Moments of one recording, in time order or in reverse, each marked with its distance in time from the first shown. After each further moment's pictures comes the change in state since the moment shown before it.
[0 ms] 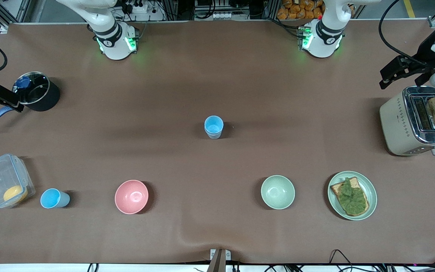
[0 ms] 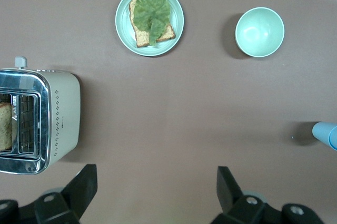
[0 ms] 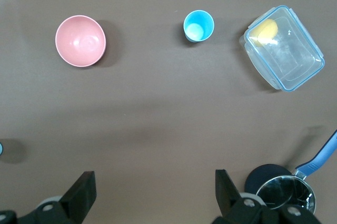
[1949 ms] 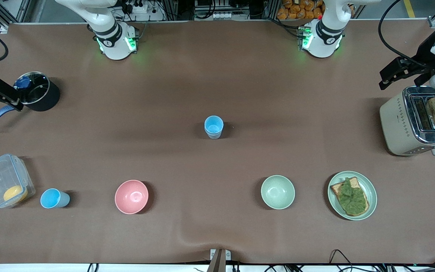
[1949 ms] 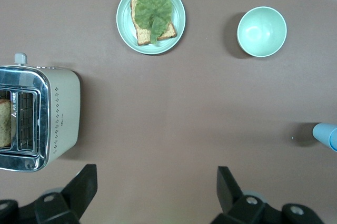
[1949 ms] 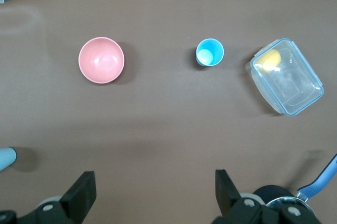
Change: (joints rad) left arm 0.002 0.004 0.000 0.000 0.000 -0.004 -0.013; right arm 0.048 -0.001 -0.007 0.075 0.000 0.018 -0.002
